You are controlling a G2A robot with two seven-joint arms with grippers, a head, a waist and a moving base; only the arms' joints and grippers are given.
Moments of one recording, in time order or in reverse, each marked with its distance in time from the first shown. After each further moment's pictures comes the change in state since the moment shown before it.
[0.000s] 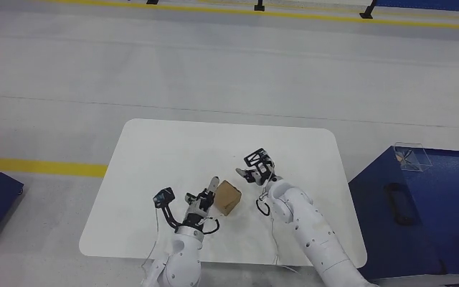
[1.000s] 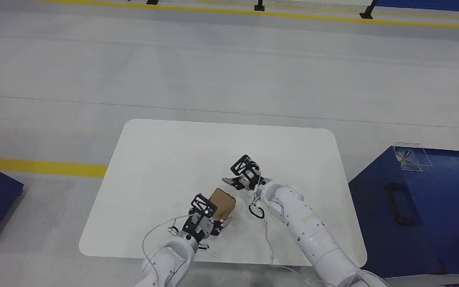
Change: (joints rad) left arm -0.070 0.098 -0.017 0.198 0.989 -0.398 -0.244; right arm 0.070 -0.028 -0.091 0.150 -0.012 -0.148 -0.166
